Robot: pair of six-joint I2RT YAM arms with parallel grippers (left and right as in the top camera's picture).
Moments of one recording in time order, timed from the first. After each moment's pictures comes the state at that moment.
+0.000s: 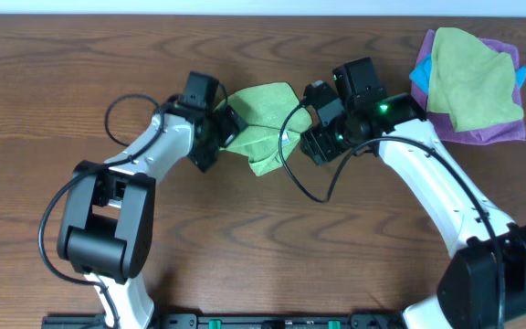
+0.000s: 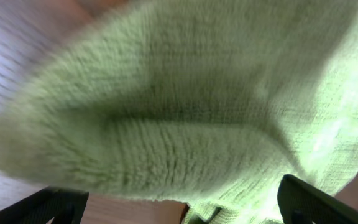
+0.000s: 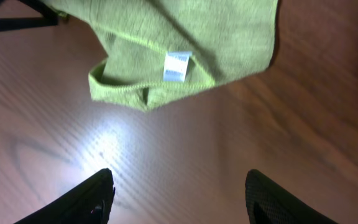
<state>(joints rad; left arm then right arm) -0.28 1.94 1.22 -0.51 0.28 -1.01 0.35 1.69 1.36 -0.86 -0.23 -0.19</state>
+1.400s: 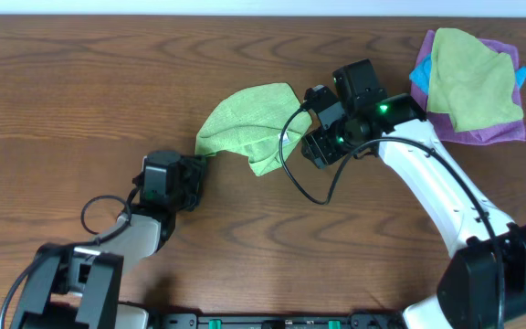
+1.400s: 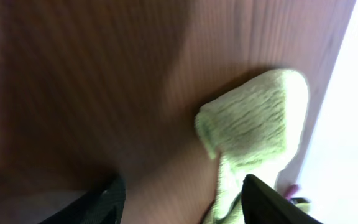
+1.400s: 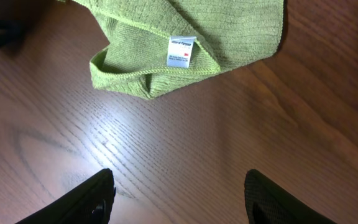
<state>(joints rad) -0.20 1.54 0.43 0.35 0.15 -1.53 0.35 1.69 1.36 -0.89 -0.23 -0.19</state>
